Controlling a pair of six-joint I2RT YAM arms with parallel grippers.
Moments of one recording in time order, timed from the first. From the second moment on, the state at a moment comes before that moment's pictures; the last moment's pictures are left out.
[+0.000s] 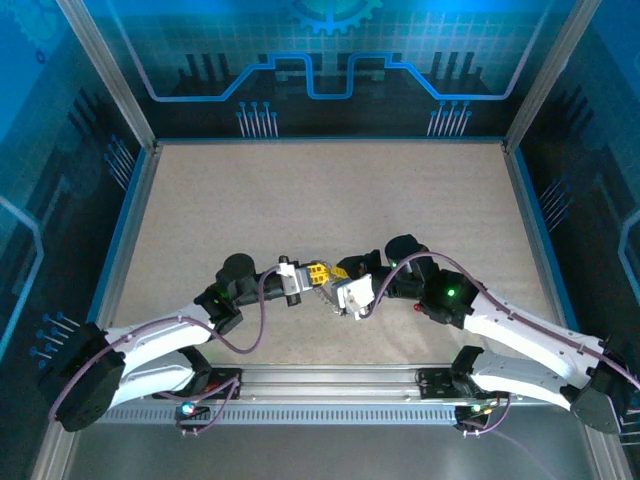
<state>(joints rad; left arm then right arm) -0.70 1.09 0.36 0.65 0.51 0.41 0.88 0.98 0.76 -0.25 -0.23 -1.14</state>
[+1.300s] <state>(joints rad) -0.69 1.10 0.37 0.64 0.50 0.38 0.89 1.02 0.75 -0.26 -0.21 -1.14</state>
